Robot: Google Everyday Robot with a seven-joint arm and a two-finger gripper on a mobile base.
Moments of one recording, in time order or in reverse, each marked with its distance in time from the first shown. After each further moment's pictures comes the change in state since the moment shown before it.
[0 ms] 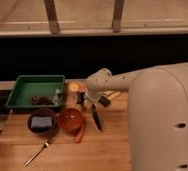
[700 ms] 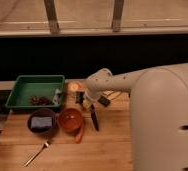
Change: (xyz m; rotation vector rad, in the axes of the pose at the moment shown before) arm -0.005 0.003 -0.007 -0.001 -0.024 -0.015
